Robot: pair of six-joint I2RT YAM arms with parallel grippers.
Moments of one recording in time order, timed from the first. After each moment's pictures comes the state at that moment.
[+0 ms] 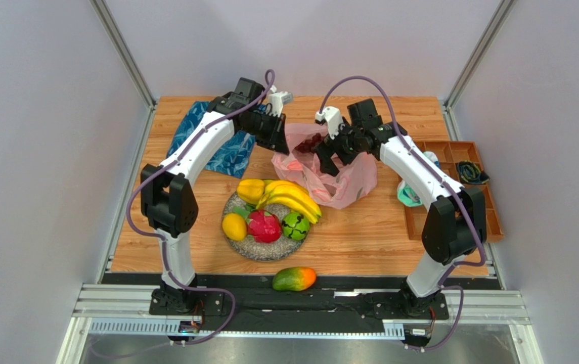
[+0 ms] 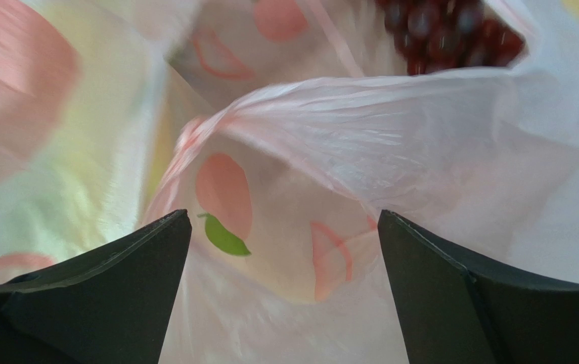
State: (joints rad) left arm -0.41 1.94 1.85 -0.87 0.64 -0.02; right arm 0.39 1.69 1.45 -0.67 -0.35 -0.40
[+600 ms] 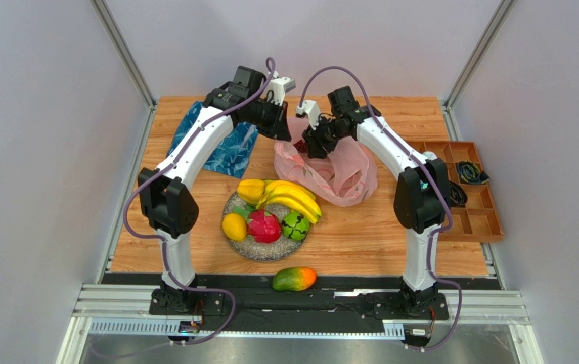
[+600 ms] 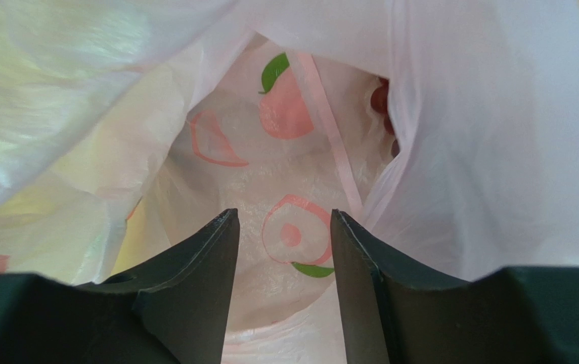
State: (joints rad) left arm -0.44 1.94 1.99 -0.88 0.57 0.01; right arm 0.41 2.03 1.82 -0.74 -0.50 -0.56
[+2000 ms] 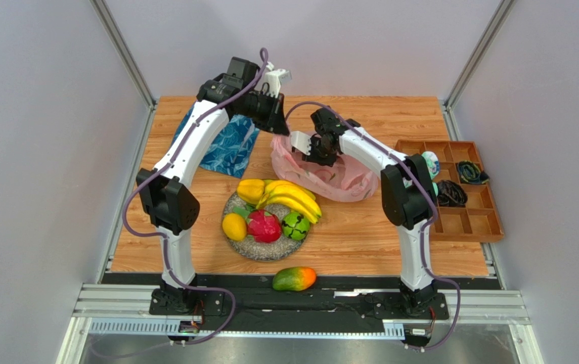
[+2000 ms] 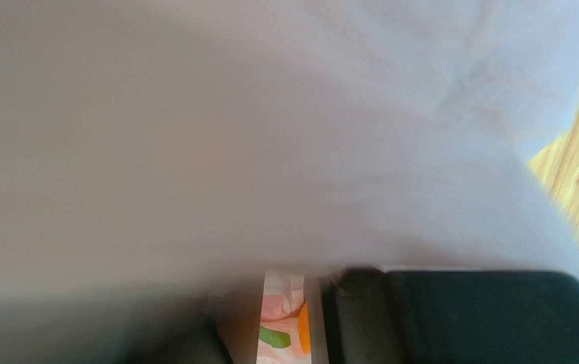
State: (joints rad) left arm -0.40 1.97 2.12 -0.99 0.63 0.01; right arm 0.49 2.12 1.75 -0.73 -0.13 -0.97
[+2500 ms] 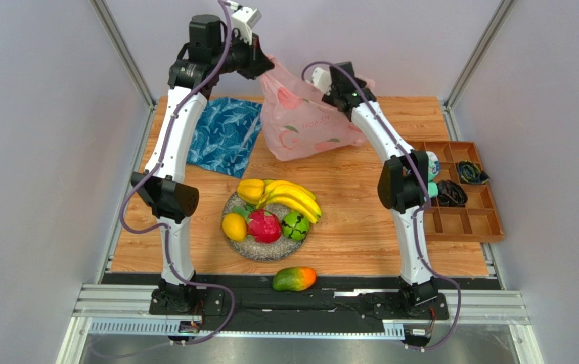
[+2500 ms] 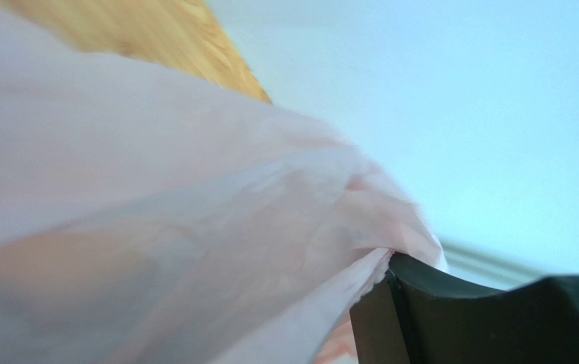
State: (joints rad) left arm -0.28 2.08 2.52 -0.74 0.59 0.02; right arm 0.36 2.35 2.29 -0.55 0.40 -0.95
